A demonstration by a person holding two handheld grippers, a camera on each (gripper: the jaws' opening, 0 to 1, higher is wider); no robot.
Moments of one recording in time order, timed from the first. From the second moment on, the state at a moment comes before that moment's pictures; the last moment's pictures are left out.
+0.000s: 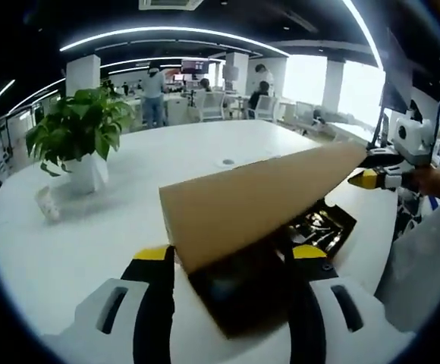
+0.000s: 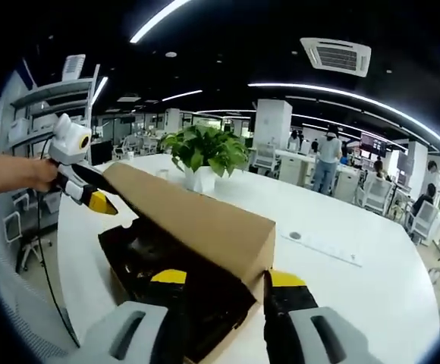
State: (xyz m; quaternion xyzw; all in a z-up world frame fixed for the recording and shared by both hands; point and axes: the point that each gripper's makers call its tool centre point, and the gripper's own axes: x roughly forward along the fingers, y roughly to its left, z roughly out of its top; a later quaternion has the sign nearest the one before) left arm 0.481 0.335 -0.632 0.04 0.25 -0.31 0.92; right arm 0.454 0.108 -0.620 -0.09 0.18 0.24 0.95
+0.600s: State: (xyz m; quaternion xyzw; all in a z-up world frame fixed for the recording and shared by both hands) left arm 0.501 0.346 -0.624 0.04 0.24 -0.29 0.92; right arm 0.476 0.092 -0.612 -0.12 0.16 0.21 0.96
